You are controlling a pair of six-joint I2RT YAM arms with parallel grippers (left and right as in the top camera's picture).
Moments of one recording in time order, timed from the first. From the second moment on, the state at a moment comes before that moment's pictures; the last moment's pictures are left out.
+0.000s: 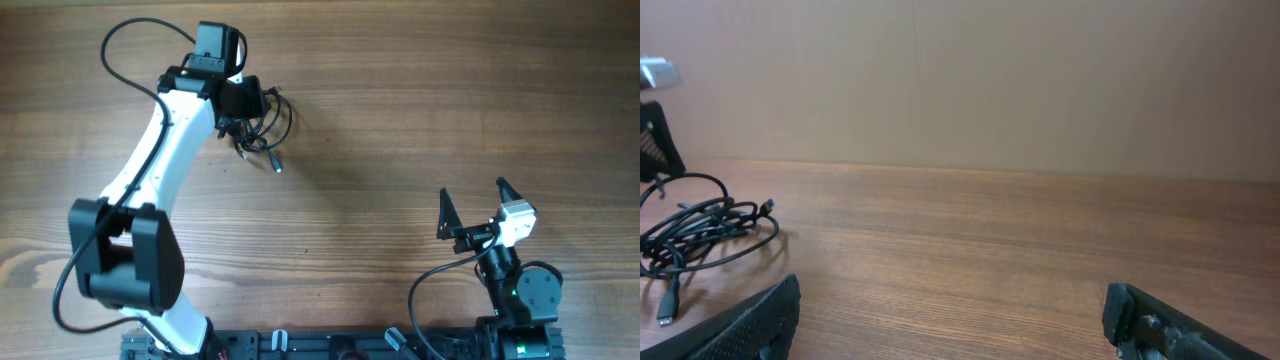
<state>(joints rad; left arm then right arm) -0.18 1.83 1.47 -0.76 0.04 -0.34 0.05 0.02 0.01 0.01 -0.15 0.04</state>
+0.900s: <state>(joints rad) -0.06 1.62 1.47 -1.15 0.80 -0.17 0.05 0.02 0.01 0.01 -0.15 0.06</state>
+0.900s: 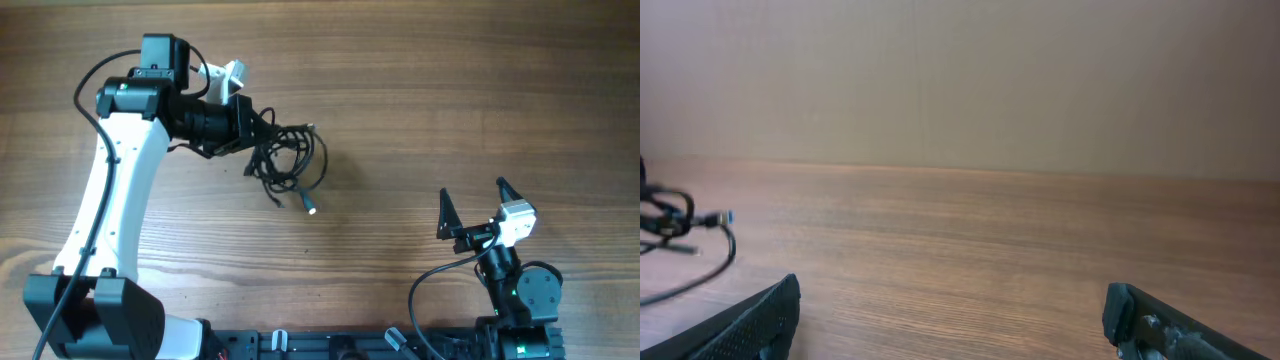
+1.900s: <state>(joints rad) -0.19 1.62 1.47 -1.14 1.00 0.14 0.13 1.24 0.70 -0.27 -1.10 0.66</state>
